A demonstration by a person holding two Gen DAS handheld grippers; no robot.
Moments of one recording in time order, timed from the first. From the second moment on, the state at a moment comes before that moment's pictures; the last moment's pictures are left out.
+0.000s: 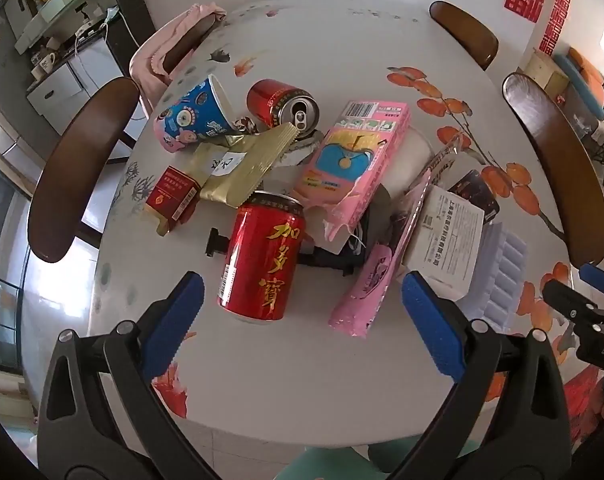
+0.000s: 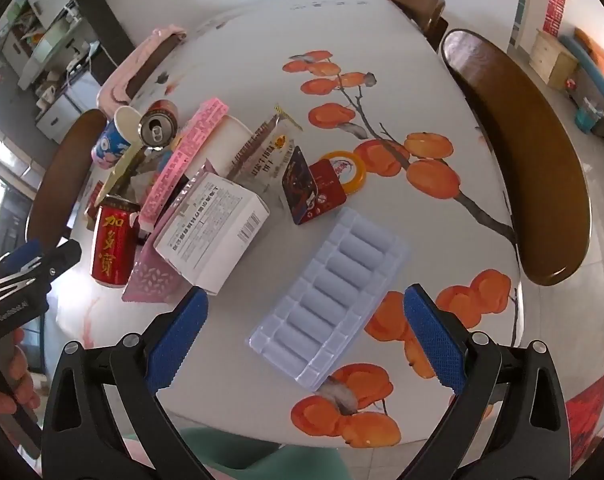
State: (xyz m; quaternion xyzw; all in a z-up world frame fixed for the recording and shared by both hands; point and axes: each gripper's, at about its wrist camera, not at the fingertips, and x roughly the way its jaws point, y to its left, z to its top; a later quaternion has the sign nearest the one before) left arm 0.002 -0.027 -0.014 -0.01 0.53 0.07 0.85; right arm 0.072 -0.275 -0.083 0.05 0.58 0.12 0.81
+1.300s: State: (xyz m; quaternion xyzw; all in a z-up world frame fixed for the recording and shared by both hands) left arm 0.023 -0.049 -0.073 0.04 0.59 0.04 0.81; right arm 0.085 -0.283 -0.142 0.10 0.65 0.07 0.75
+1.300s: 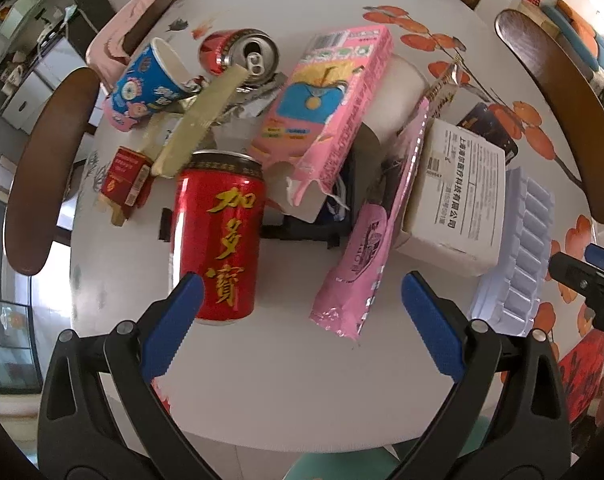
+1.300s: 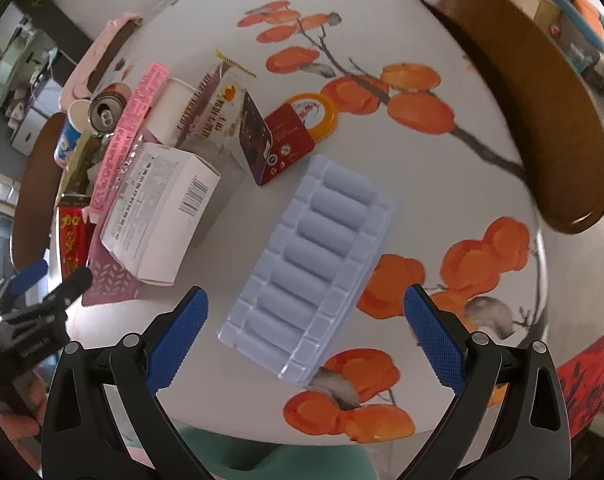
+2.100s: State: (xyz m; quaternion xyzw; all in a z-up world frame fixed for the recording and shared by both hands) left arm 0.037 -0.055 -0.116 0.01 0.62 -0.03 0.79; right arm 0.085 -0.237 -0.205 0.07 0.71 0.03 0.70
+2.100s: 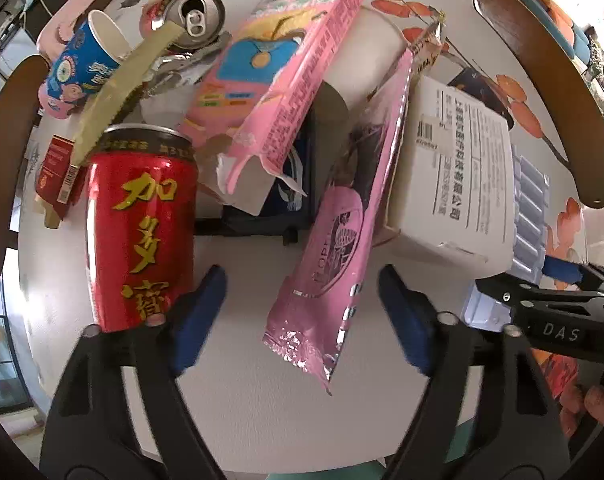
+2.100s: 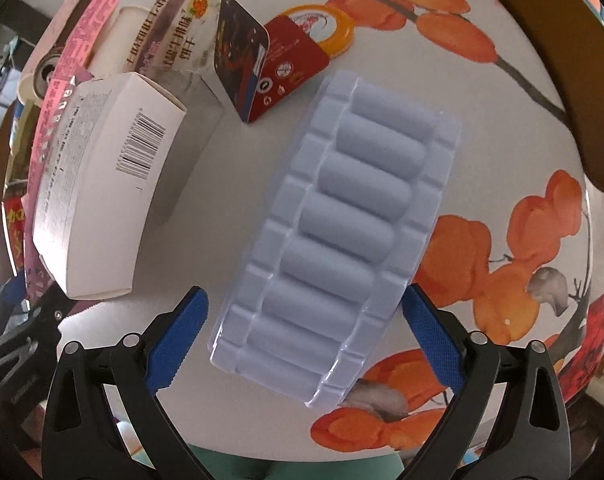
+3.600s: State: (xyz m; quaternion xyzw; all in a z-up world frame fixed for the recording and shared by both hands) left arm -0.032 -0.056 -0.078 -0.10 0.55 -0.03 0.83; right arm 0.063 -0.324 -0.083 0.12 0.64 0.13 0.75
